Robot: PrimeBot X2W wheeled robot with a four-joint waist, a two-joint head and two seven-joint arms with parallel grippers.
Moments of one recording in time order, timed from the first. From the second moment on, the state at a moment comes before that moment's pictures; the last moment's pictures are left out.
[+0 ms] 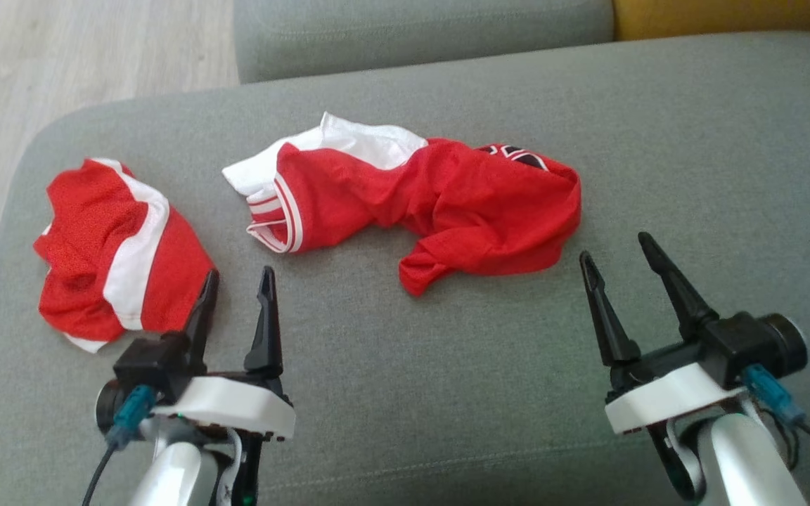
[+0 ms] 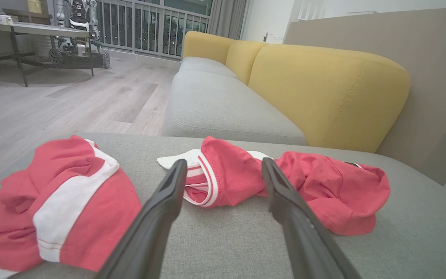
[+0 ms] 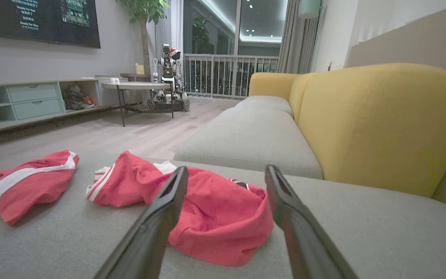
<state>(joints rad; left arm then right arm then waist) -0.07 0.15 -0.36 0.11 -0.39 0.18 -0.25 -0.08 -0.05 0.07 0.08 0.03 0.13 -0.26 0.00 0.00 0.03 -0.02</state>
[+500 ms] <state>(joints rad) -0.12 0.07 -0.33 0.16 -0.28 0.06 -0.25 -0.28 -0.05 0.12 0.40 -0.03 0.13 -0.26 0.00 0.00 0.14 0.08</state>
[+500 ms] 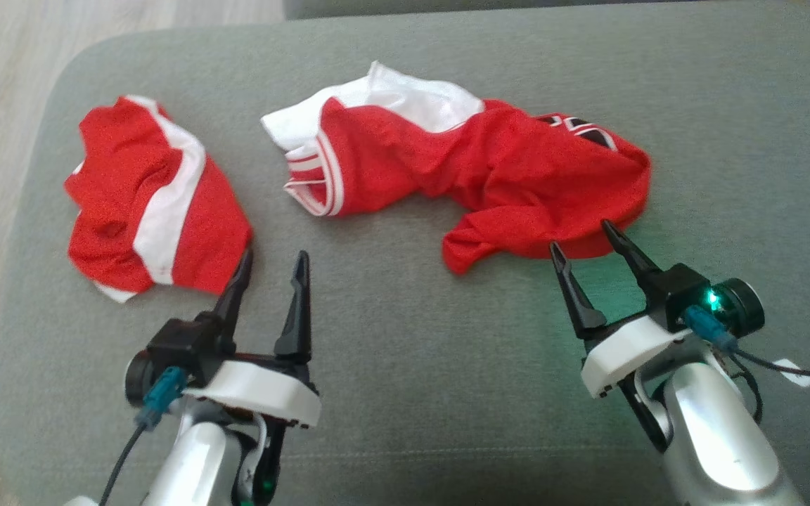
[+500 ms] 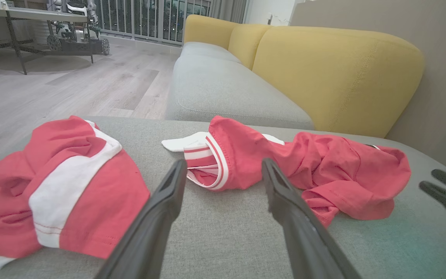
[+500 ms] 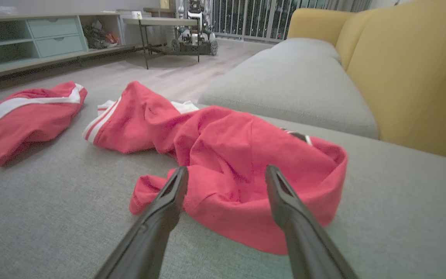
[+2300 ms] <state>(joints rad) -0.04 0.05 -0.30 0.15 -0.33 0.08 -0.25 -0.24 -0.30 0.44 0.32 0.05 0.13 -0.01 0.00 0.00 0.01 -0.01</state>
